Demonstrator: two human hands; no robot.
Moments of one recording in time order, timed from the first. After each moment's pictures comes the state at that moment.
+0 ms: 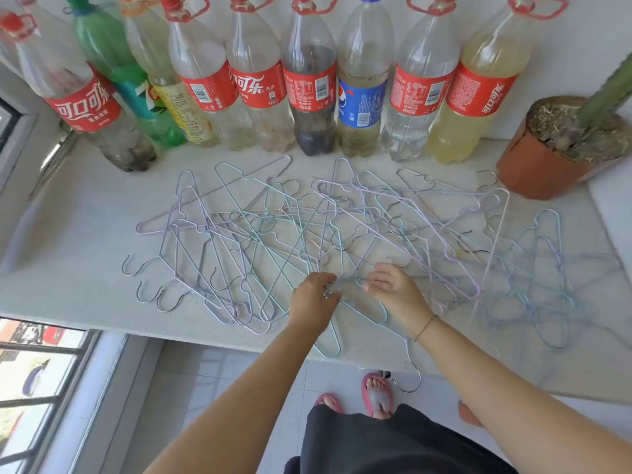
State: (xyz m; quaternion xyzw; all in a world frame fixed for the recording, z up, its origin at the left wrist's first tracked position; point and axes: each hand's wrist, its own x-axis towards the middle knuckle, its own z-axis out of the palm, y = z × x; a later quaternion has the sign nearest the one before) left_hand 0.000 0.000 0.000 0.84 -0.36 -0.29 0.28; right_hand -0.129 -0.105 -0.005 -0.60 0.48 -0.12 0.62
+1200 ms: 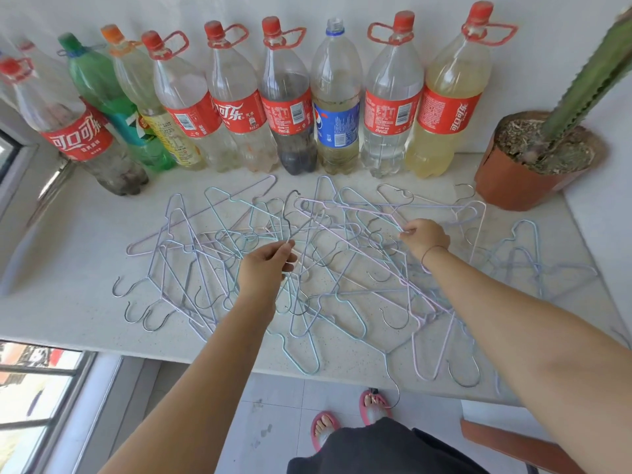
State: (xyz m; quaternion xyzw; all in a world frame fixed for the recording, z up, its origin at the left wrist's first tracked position) left_hand 0.027 -0.030 0.088 0.75 -0.08 -0.31 0.58; right_hand -0.131 -0.273 -0.008 -0.73 0.60 -0.04 0.33
